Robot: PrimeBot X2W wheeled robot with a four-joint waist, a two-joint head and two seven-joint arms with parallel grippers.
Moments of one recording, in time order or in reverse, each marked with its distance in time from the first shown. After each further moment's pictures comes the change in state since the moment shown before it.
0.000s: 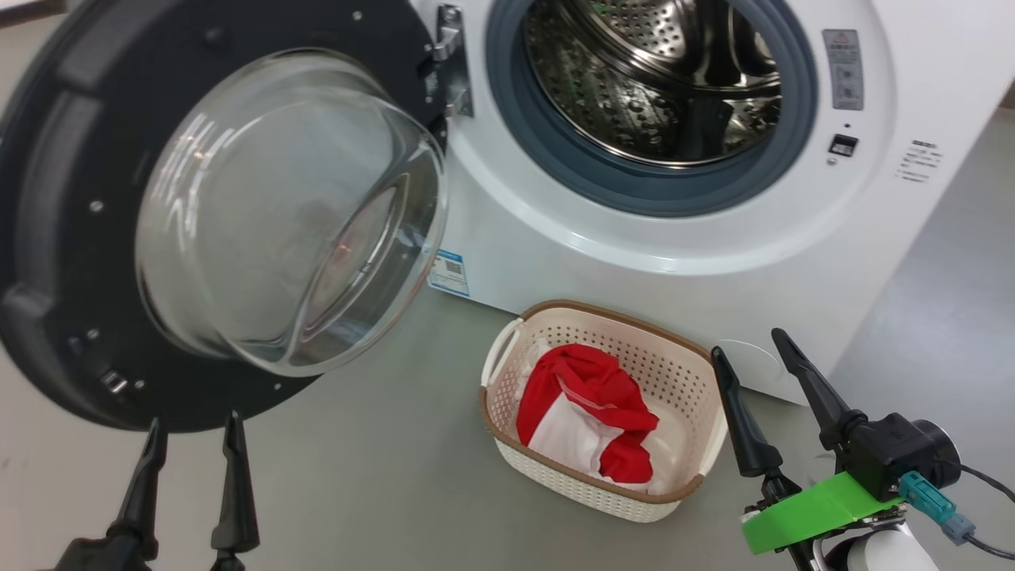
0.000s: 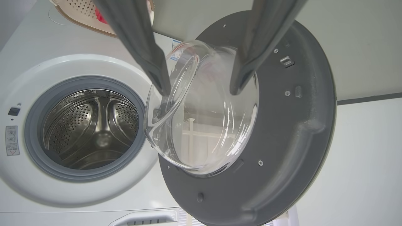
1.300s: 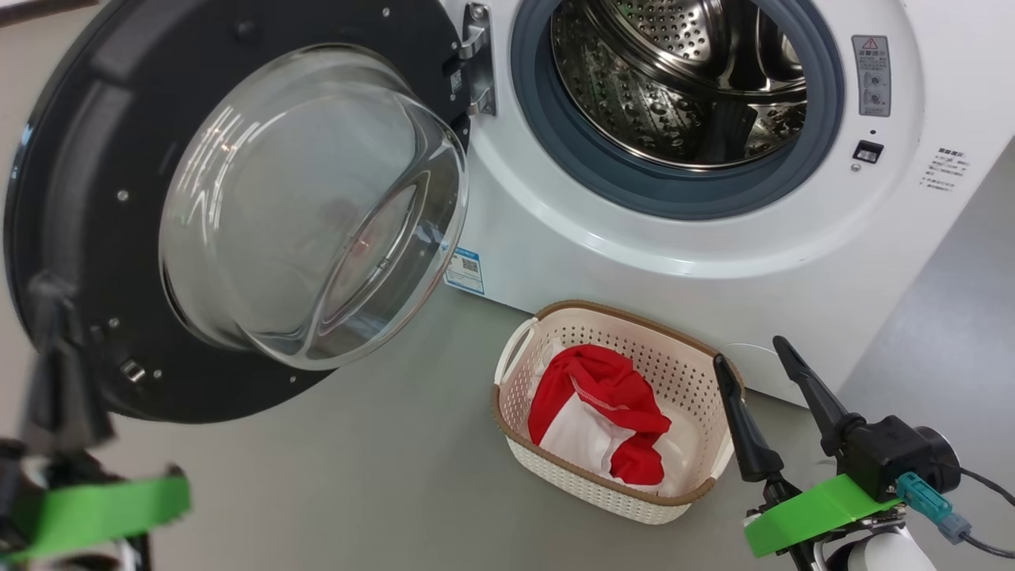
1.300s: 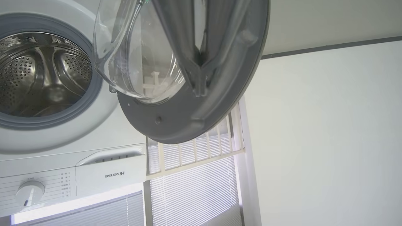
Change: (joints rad) left arm -0.167 0.072 0.067 -0.040 0.053 0.096 -0.036; right arm 0.000 -0.002 -0.004 0.032 0.000 0.000 0.000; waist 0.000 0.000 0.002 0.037
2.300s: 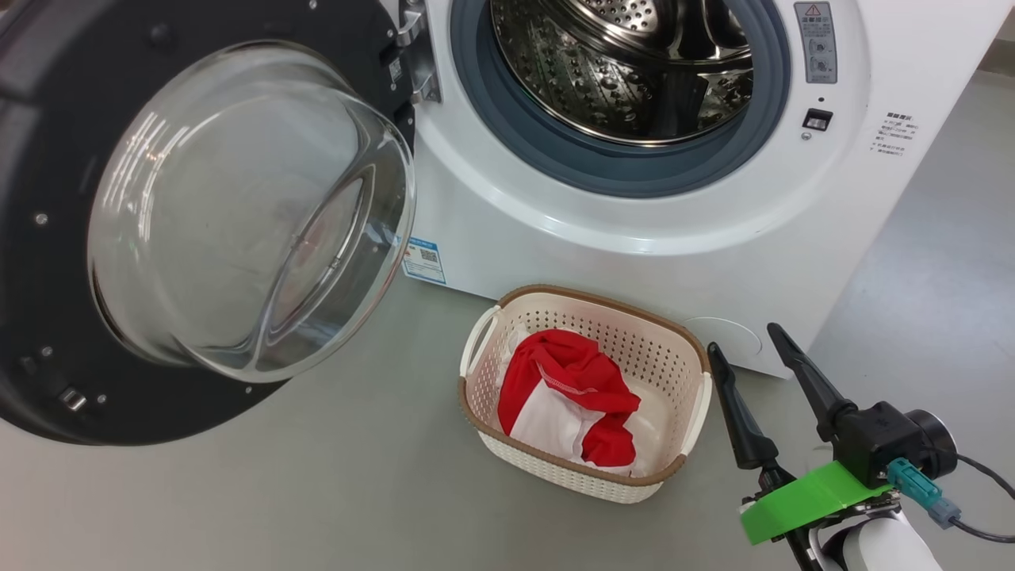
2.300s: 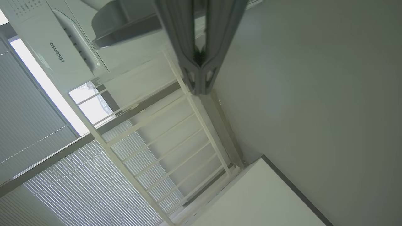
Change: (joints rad) left arm -0.811 0.135 0.439 0.912 -0.686 -0.143 0.419; right arm -0.037 -0.003 0.006 0.022 -0.026 0.000 0.000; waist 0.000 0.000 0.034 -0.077
